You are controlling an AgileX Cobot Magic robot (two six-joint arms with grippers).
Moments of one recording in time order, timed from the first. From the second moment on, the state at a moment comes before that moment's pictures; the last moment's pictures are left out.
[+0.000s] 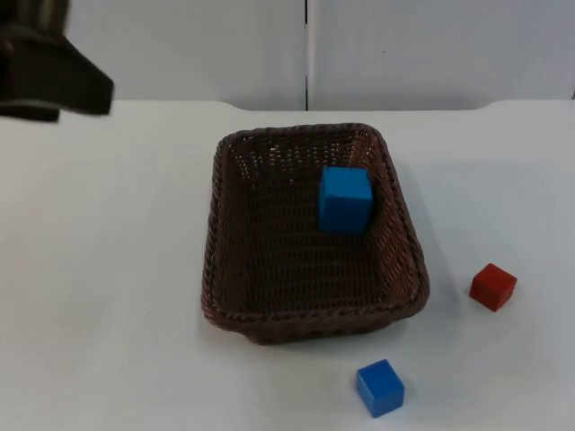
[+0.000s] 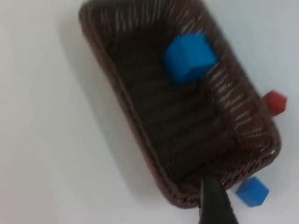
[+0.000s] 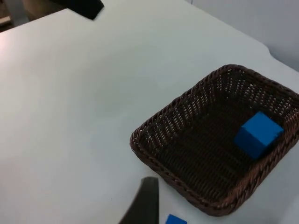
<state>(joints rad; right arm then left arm) 0.83 0.73 -0.64 0.00 0.46 -0.08 -0.19 1.04 -0.76 -0.67 0.67 0.49</state>
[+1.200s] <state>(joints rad) 0.83 0.07 -0.52 0.00 0.84 -0.01 -0.19 0.17 -0.61 -0.31 0.96 0.23</state>
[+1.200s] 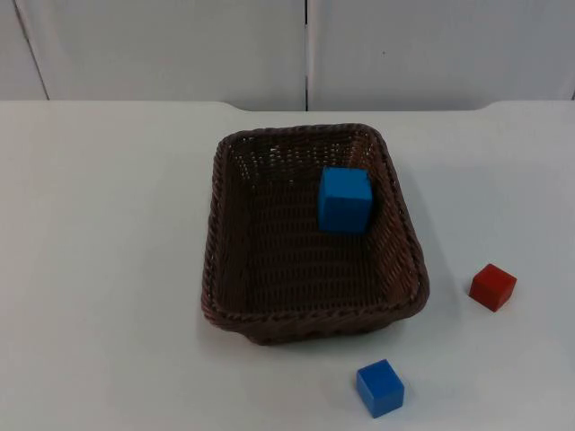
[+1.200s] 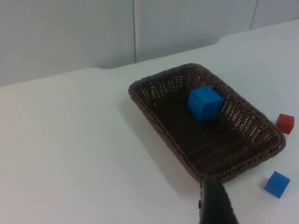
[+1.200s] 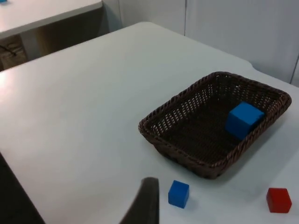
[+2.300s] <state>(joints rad) 0.84 0.00 -0.52 -0.02 1.08 0.01 -0.19 0.00 -0.50 -0.09 1.07 0.03</state>
